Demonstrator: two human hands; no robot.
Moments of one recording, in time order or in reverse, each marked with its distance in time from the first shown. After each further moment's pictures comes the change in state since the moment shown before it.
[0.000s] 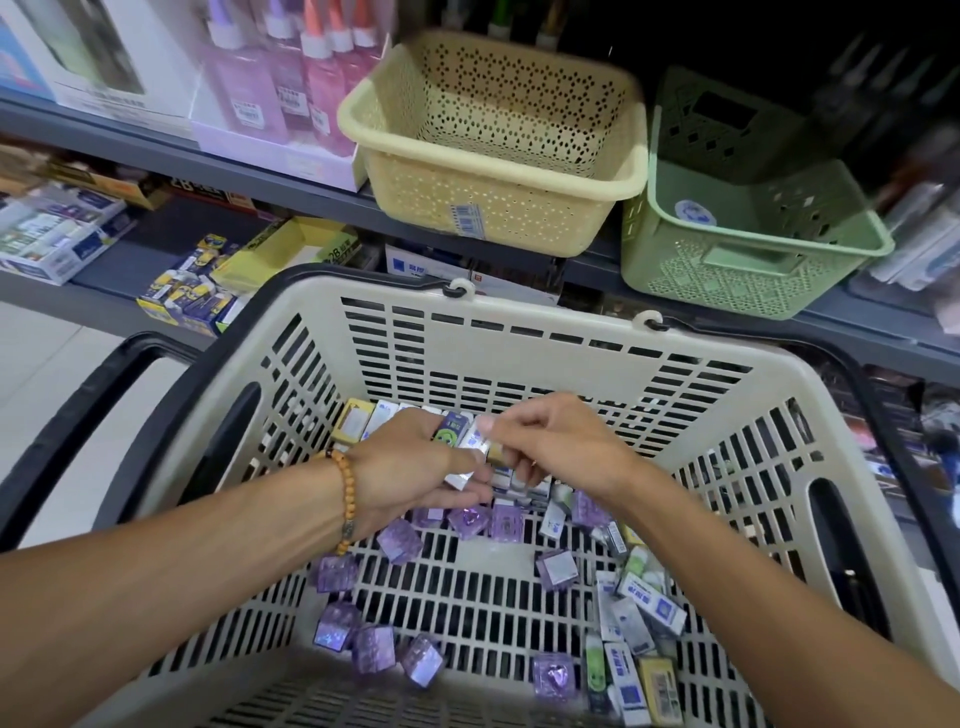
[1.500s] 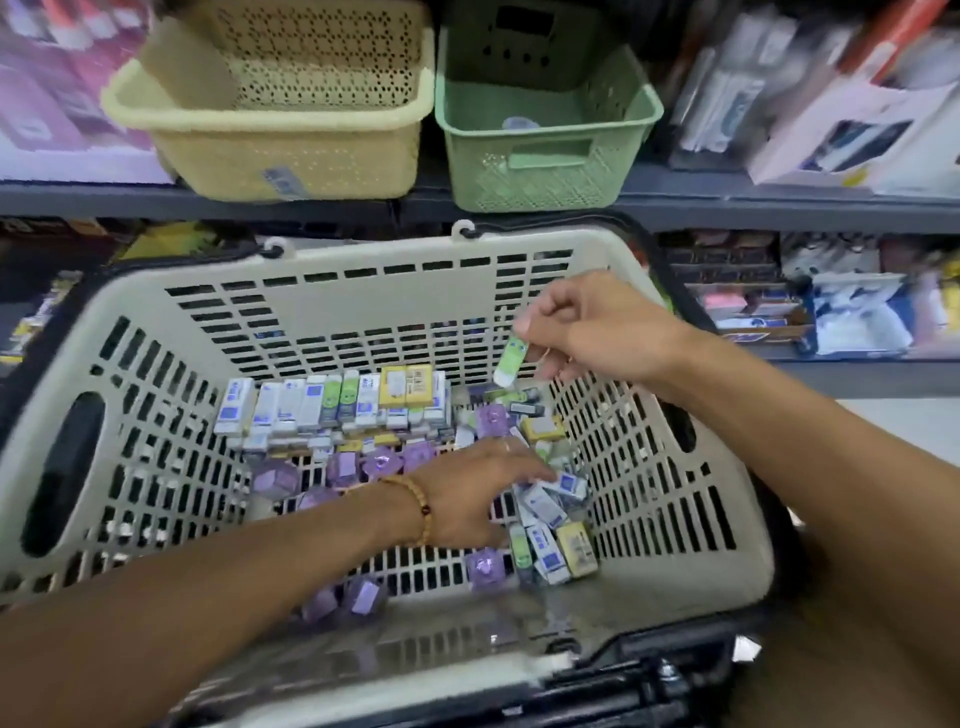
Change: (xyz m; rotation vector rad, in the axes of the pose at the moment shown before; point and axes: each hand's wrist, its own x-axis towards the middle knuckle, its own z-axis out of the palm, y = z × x) left_hand 0.032 -0.061 0.112 1.386 -0.501 0.650; right_hand -0.098 0.011 -0.095 -0.097 0.286 -0.050
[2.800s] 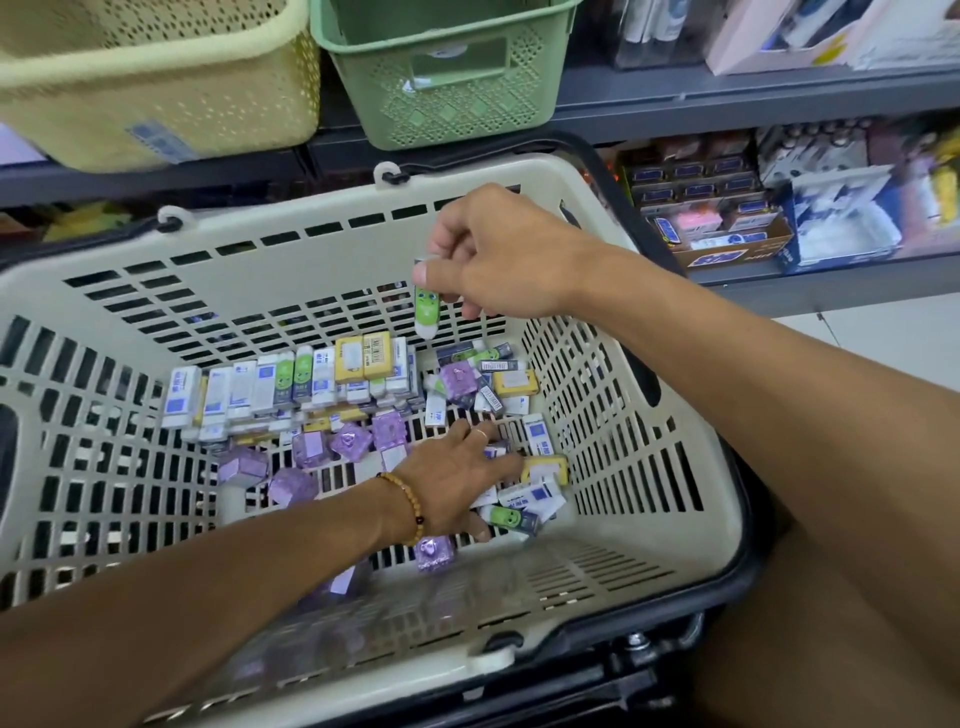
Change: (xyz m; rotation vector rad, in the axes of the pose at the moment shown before) left_hand 0.029 -0.018 0.057 0.505 -0.143 0.000; right_hand 0.015 -0.009 0.002 -0.234 0.032 -0.164
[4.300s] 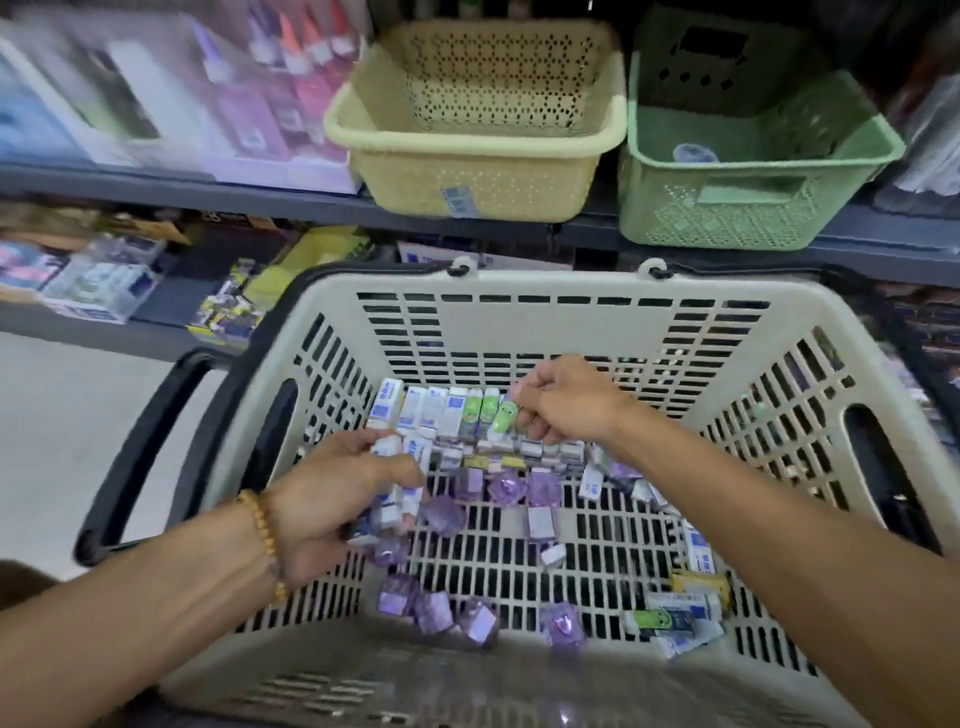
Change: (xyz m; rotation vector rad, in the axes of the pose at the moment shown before) left_hand -0.198 -0.076 -0.062 -1.981 0.540 -0.952; right_hand 0.058 -0.025 0.119 0.301 -0.267 0.267
